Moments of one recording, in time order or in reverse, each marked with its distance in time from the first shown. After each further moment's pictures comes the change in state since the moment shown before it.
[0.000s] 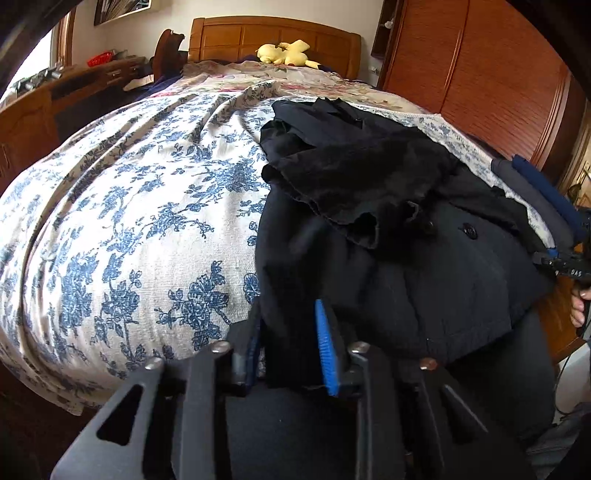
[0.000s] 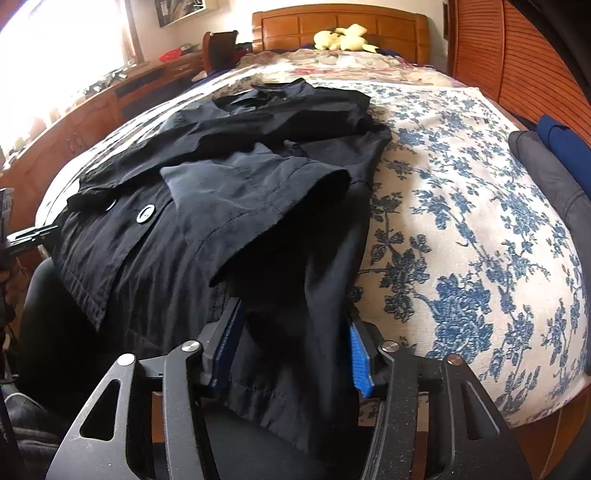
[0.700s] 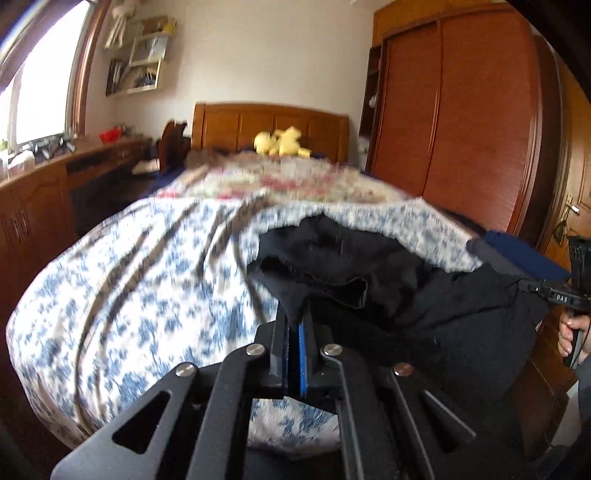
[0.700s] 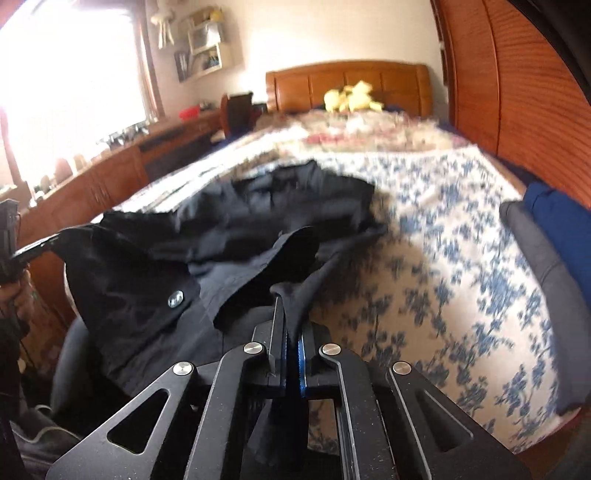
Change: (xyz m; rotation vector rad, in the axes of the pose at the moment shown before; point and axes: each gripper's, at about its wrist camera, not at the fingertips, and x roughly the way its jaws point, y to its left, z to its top) left arm -0.127 -0.032 0.073 0.030 -0.355 -0.005; right arm -0.094 0.007 0.053 -0.009 -0.269 0.060
